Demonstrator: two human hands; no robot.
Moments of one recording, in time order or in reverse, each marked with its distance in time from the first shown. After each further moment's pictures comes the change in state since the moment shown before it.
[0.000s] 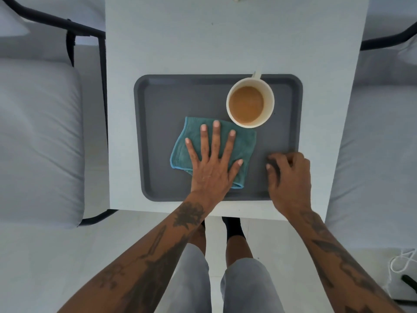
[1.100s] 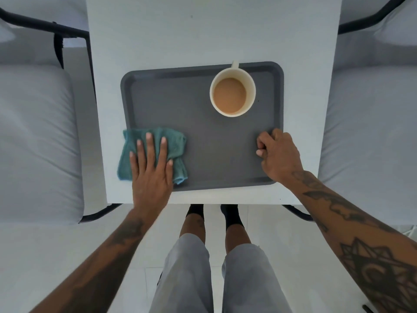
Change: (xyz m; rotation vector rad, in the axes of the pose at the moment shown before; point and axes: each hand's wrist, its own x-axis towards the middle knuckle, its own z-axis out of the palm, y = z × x) left_hand -0.065 -0.093 -0.008 -0.062 0.006 -0.193; right_hand 0.038 0.011 -0.013 -0.112 -0.251 -0.125
